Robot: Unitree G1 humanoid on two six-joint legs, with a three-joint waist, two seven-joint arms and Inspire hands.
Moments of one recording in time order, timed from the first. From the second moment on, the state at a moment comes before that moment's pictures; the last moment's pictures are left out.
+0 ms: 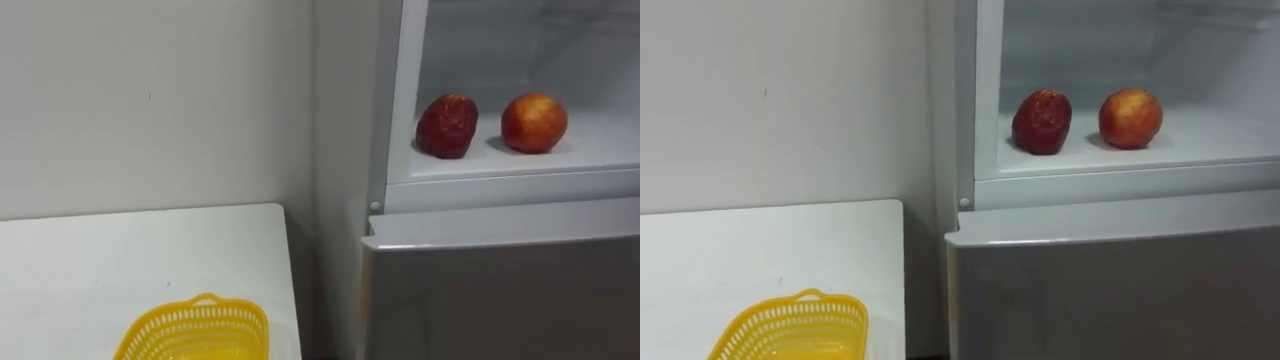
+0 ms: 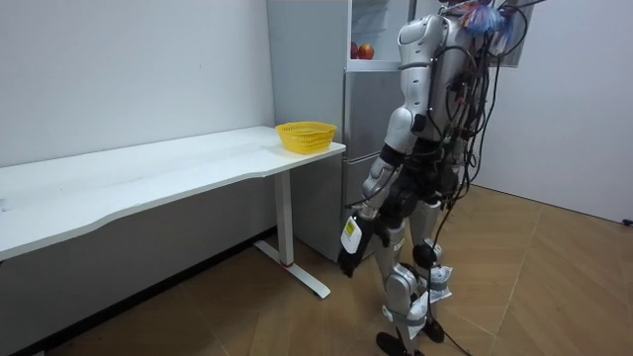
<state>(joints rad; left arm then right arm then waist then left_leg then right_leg) 0.24 0.21 -0.05 1.05 0.37 0.15 -0.04 0.12 -0.22 -0.05 1.15 -0.28 0.11 -0.03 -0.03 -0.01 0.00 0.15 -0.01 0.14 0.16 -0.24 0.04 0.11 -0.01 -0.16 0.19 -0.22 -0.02</state>
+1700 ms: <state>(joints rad) 0.19 0.23 -0.19 1.10 0.44 0.05 -0.08 0.19 -0.24 0.04 -0.43 -0.26 -0.15 -0.41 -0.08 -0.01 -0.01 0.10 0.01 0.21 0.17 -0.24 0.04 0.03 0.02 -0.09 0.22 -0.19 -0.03</state>
